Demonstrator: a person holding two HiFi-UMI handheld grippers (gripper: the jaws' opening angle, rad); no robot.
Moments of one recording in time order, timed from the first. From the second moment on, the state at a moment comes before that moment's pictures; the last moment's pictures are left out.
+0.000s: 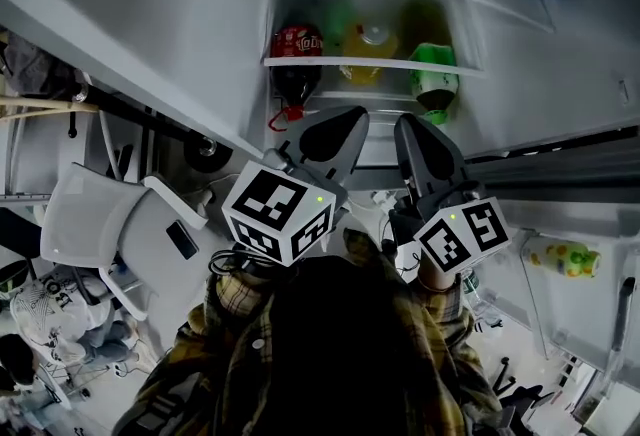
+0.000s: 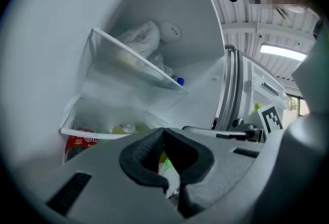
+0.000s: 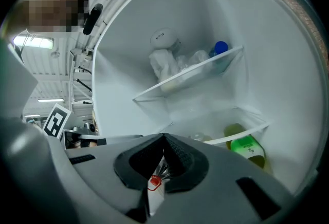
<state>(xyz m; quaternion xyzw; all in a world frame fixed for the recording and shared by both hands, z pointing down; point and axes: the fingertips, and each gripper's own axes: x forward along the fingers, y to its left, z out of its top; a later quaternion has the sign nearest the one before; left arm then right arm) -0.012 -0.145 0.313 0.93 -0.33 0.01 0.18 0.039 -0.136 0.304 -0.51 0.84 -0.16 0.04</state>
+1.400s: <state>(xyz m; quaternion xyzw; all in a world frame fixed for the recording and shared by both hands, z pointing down) 0.009 -0.186 0.336 0.88 -0.38 -0.05 0.28 0.084 -0.183 0.334 -0.44 0.84 -0.29 0.11</state>
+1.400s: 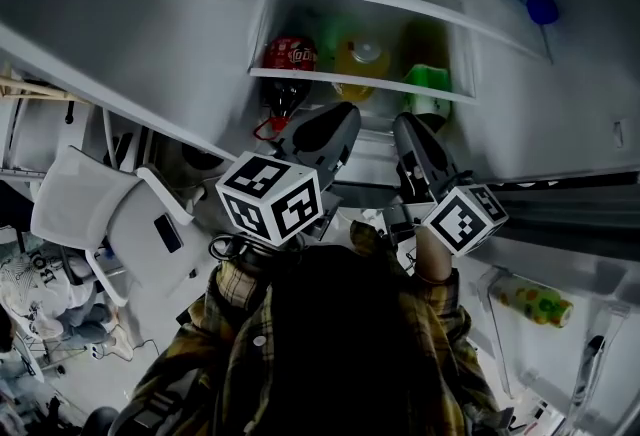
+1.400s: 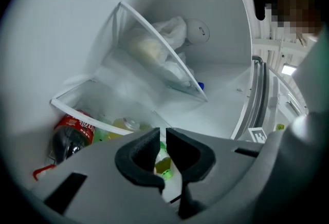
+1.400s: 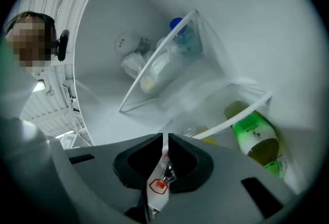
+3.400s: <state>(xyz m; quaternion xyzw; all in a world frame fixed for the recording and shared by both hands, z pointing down) 0.008 -0.261 0.396 0.81 -0.36 -0.12 0.45 0.080 -0.255 0.401 -0.36 0.76 -0.50 0.21</state>
